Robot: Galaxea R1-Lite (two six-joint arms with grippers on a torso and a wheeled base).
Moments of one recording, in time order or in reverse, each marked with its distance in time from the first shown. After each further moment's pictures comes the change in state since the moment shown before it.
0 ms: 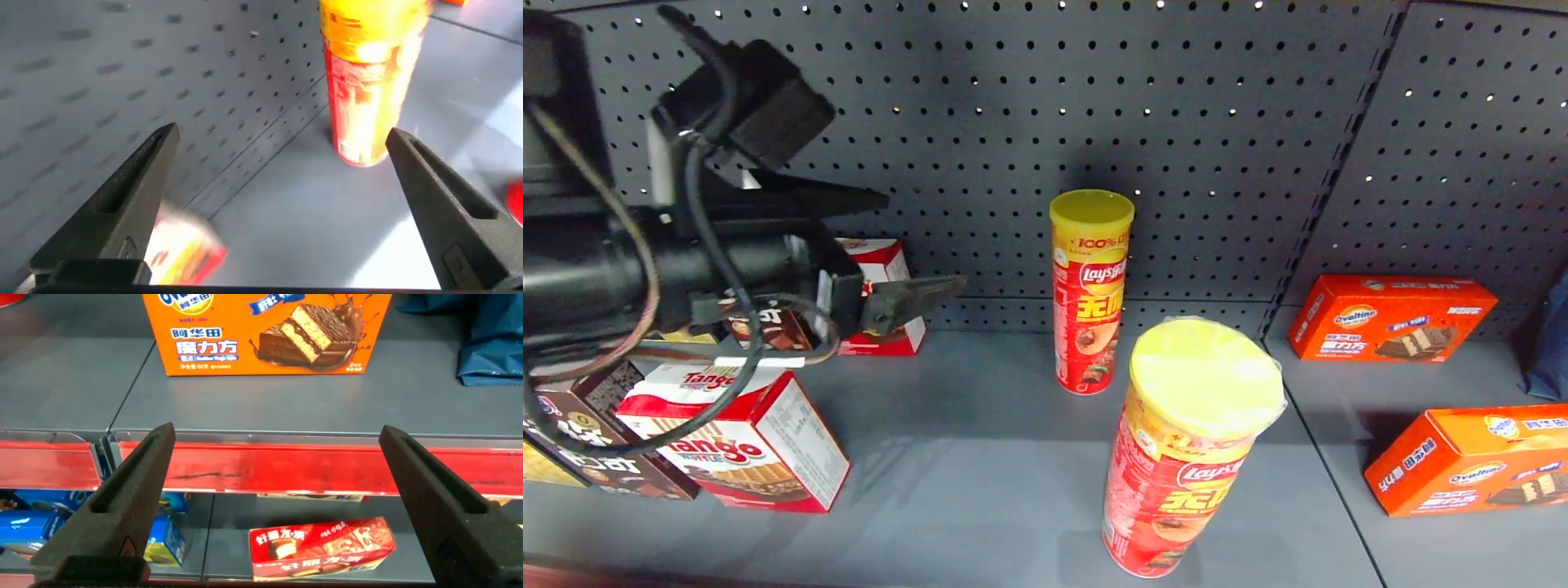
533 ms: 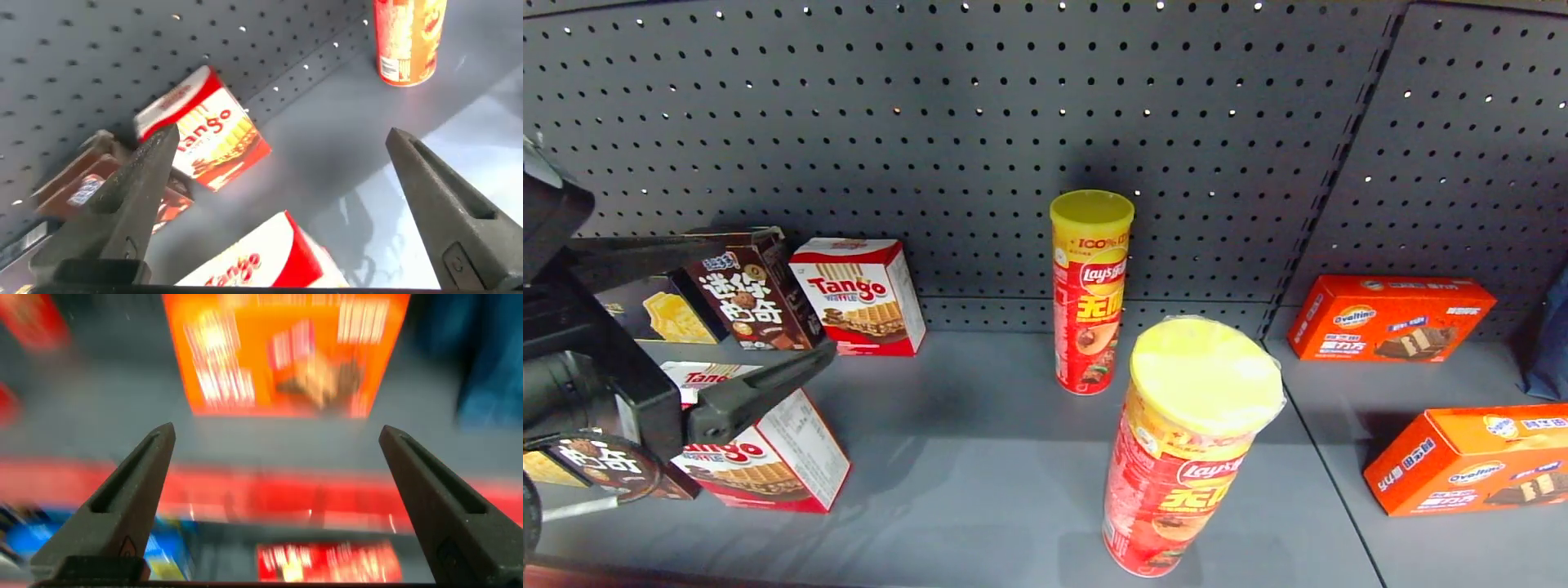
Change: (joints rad) left arm -0.017 -0.323 0.275 -0.002 0.225 0.040; right arm 0.012 0.060 -0.144 -0.006 0.042 0.015
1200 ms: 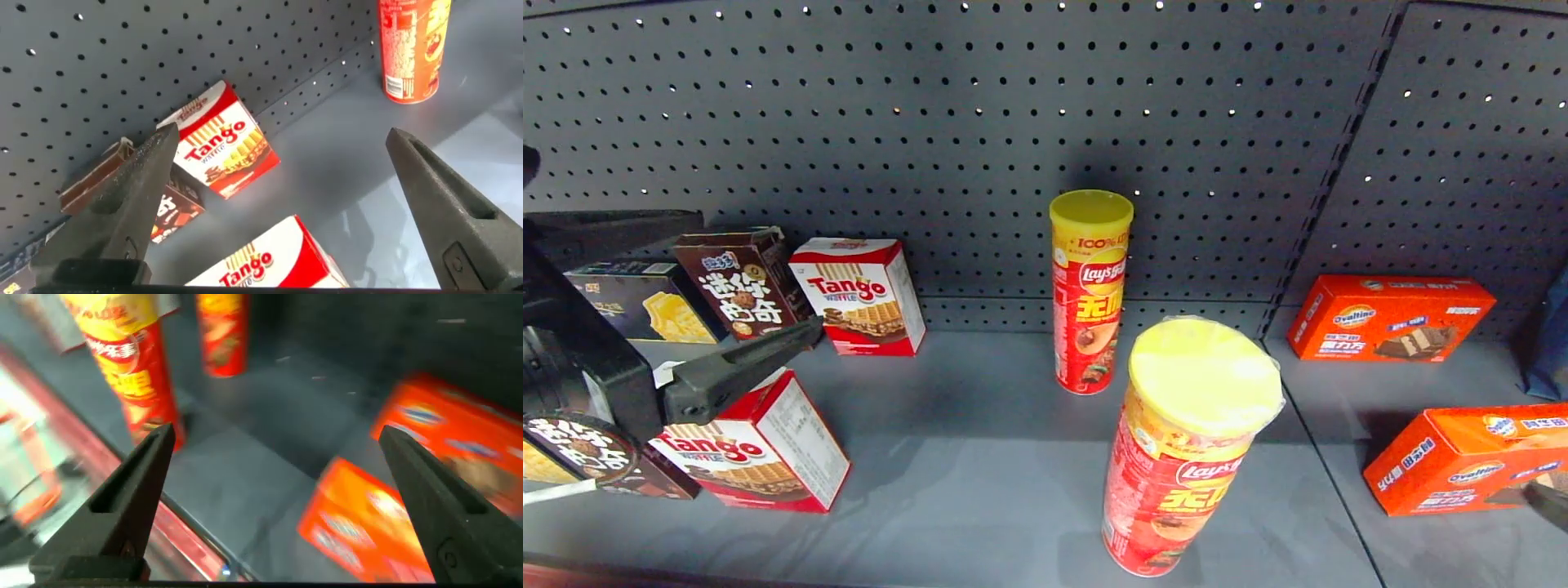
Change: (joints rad) left arm 0.001 -0.009 -0.028 -0.013 0.002 -0.004; right arm 0.417 0.741 -0.439 -0.095 0.203 -0.214
